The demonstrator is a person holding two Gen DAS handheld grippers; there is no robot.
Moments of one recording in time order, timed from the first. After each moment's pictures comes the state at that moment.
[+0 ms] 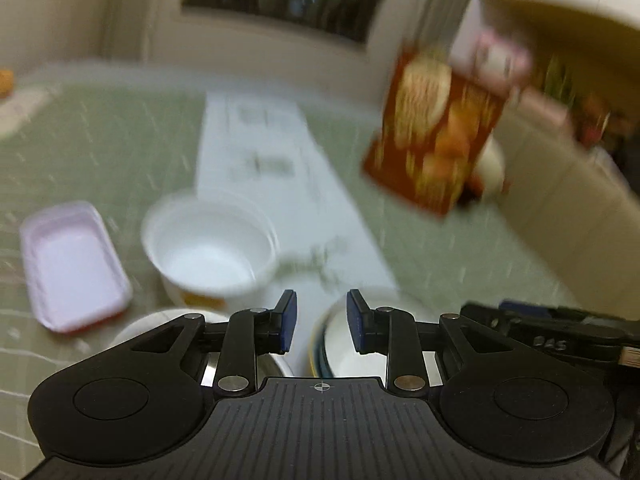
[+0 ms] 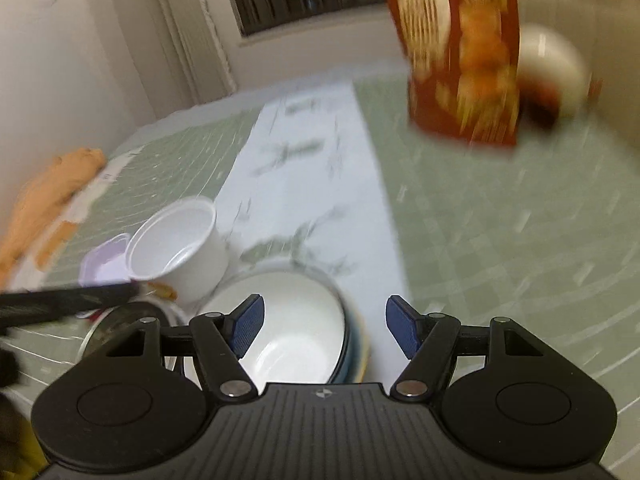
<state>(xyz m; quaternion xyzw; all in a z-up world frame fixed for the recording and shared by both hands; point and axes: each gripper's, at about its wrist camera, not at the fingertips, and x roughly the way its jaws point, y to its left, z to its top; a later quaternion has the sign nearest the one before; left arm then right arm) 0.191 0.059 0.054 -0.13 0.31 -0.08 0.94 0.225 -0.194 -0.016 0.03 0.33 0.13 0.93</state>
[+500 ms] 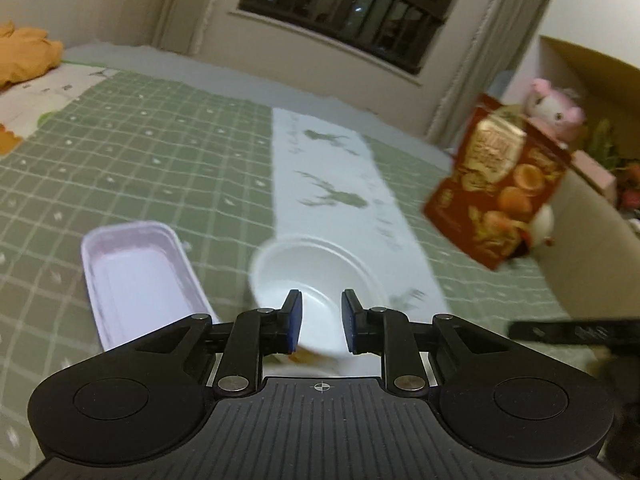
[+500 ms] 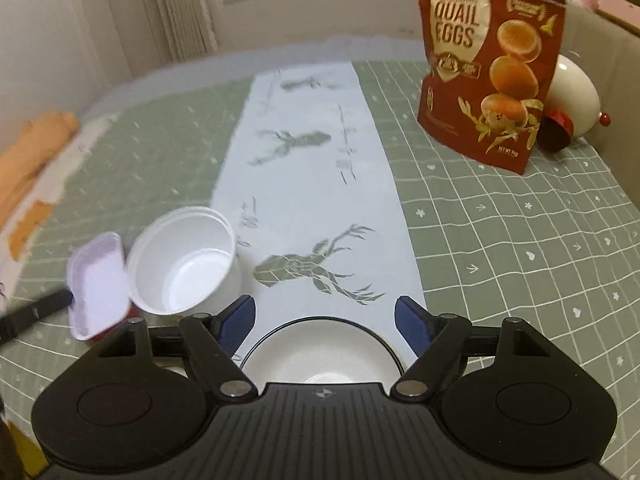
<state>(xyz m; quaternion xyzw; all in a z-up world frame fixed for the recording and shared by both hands) 0.262 0.153 0.035 -0.18 0.33 -0.02 0.93 0.304 -0.116 0.011 0.00 0.43 0.10 0.90</state>
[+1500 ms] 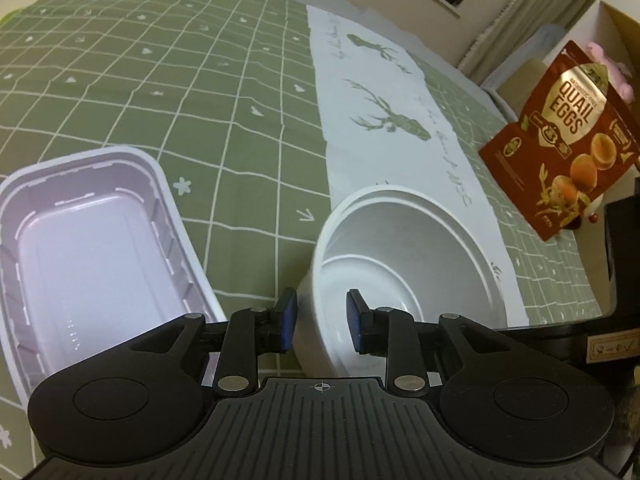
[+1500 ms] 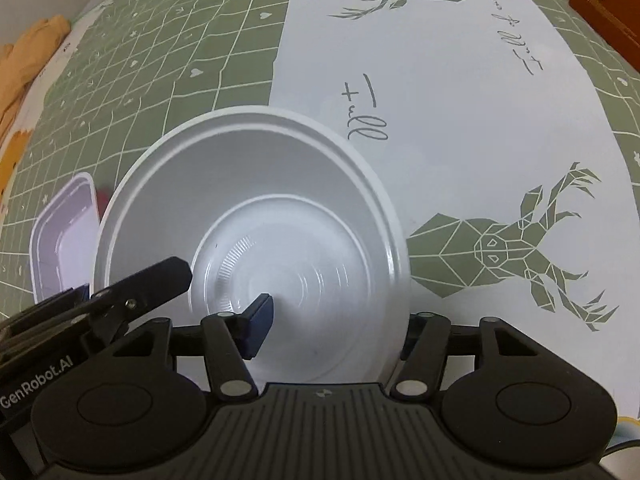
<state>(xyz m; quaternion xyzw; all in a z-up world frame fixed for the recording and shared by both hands) 0.366 0.204 -0.075 -0.23 0.45 -0.04 0.86 0.426 0.037 -0.126 0.00 0.59 0.15 0.79</state>
